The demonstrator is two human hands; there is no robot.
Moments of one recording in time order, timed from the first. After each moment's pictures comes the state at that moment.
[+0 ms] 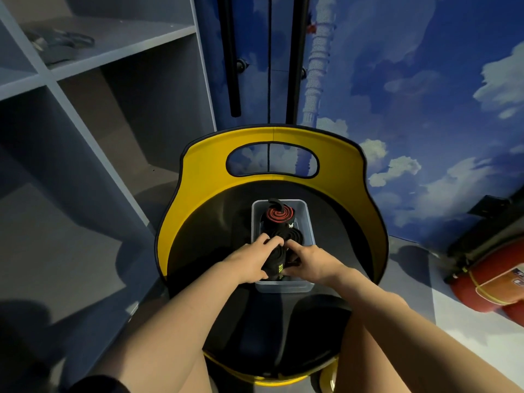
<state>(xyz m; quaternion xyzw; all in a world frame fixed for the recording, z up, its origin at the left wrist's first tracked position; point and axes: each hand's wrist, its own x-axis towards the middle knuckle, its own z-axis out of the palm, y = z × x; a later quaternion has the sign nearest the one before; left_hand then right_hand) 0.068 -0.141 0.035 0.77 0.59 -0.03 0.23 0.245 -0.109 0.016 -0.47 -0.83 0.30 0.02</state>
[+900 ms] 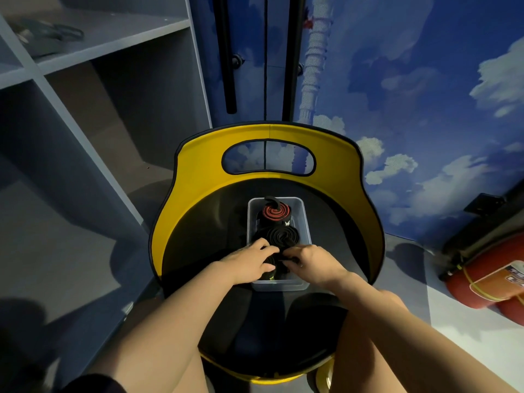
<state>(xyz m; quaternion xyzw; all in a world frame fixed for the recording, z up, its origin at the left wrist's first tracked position) 0.066 -0.136 0.025 0.77 0.57 -0.06 0.29 0.253 -0.112 0.005 -0.46 -0.87 0.19 0.04</state>
